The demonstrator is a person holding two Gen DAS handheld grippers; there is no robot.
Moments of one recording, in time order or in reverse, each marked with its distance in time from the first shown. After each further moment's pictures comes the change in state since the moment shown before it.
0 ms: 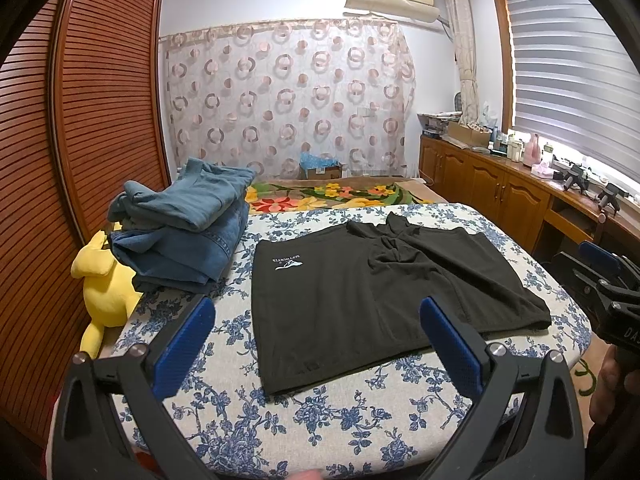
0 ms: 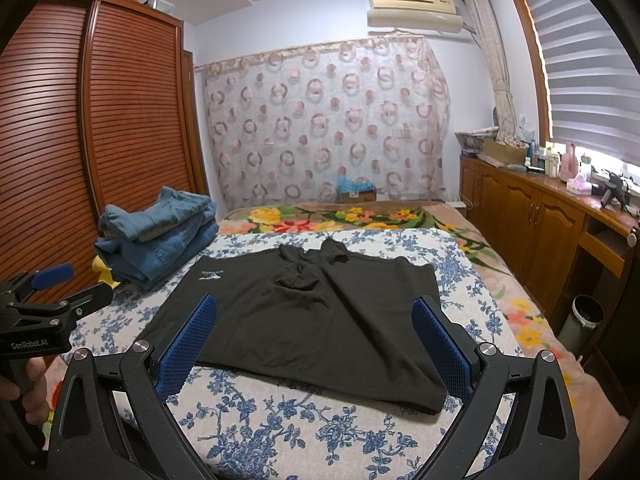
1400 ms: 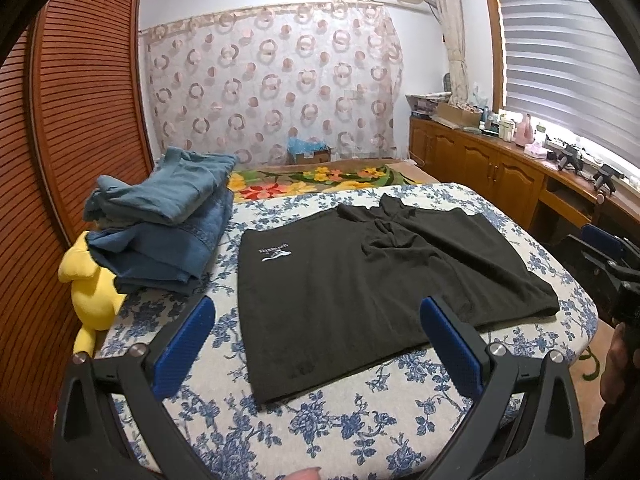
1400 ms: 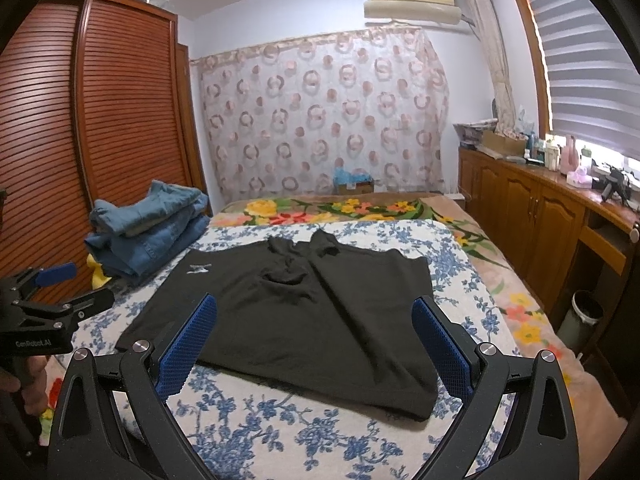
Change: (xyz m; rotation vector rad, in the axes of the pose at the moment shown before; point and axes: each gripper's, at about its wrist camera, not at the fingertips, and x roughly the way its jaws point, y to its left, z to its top) left arm 0.035 -0.002 0.006 0.043 0.065 -0.046; right arm 0.010 -0.022 0.001 0.004 0.035 -0.006
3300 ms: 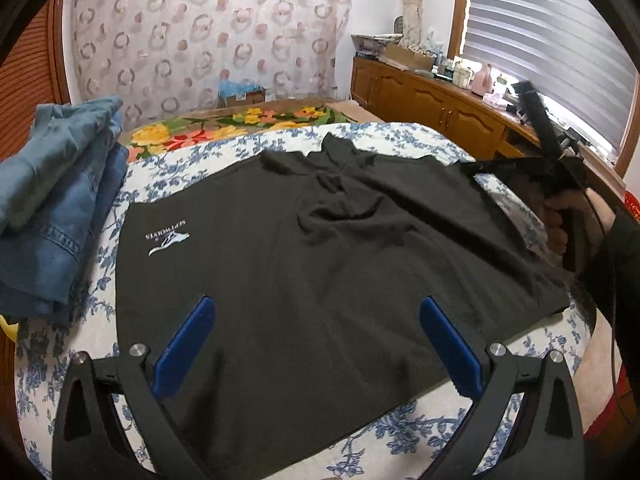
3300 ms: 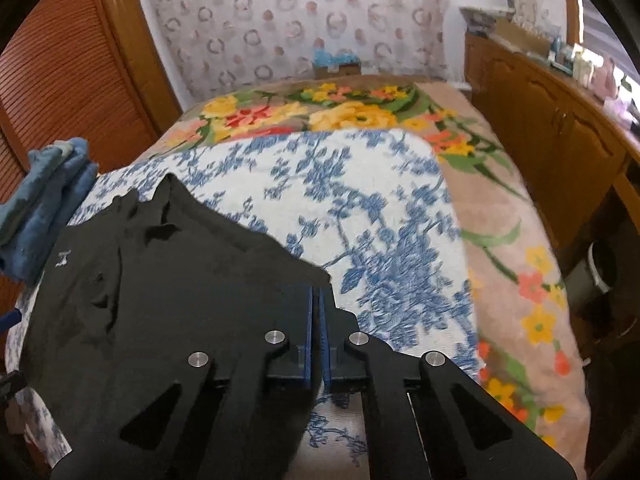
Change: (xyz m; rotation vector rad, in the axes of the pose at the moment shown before) left arm 0.127 -0.026 0.005 0.070 0.233 -0.220; right arm 0.226 -0.162 0.033 0.063 0.448 0.013
